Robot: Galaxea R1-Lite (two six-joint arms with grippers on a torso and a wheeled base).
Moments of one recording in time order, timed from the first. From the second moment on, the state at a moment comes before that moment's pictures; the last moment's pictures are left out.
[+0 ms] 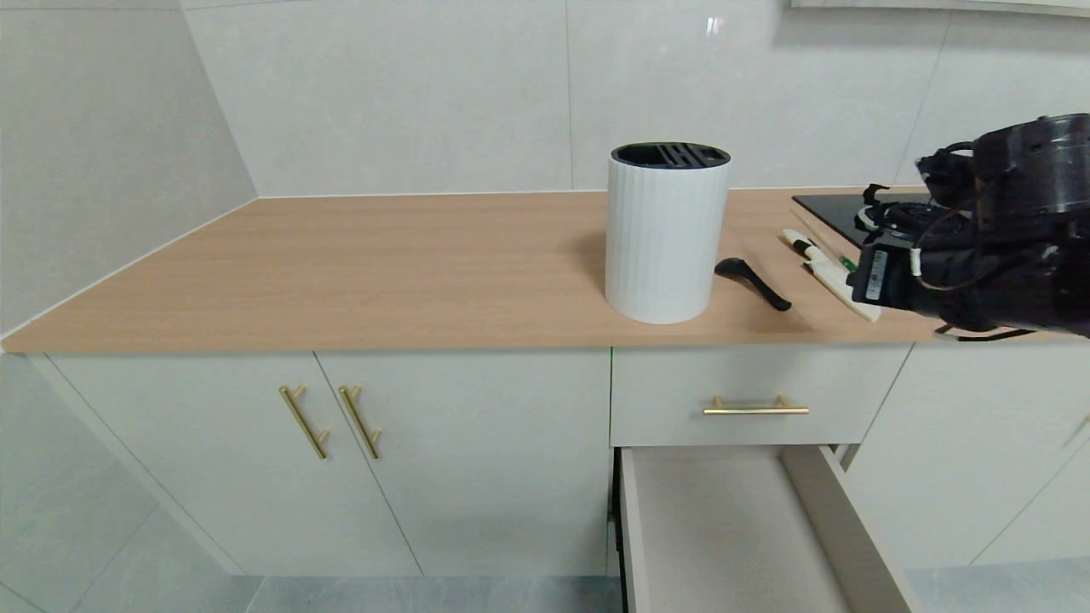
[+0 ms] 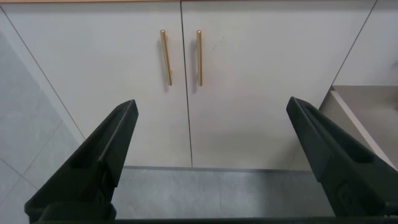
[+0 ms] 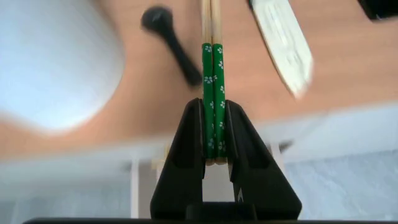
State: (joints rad) left arm 0.00 0.00 0.00 0.00 0.03 0.00; right arm 0.30 1.60 -1.19 0.01 -0.28 0.30
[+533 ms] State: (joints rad) left arm 0.00 0.00 0.00 0.00 0.03 0.00; right arm 0.31 1.21 -1.20 0.72 0.14 0.25
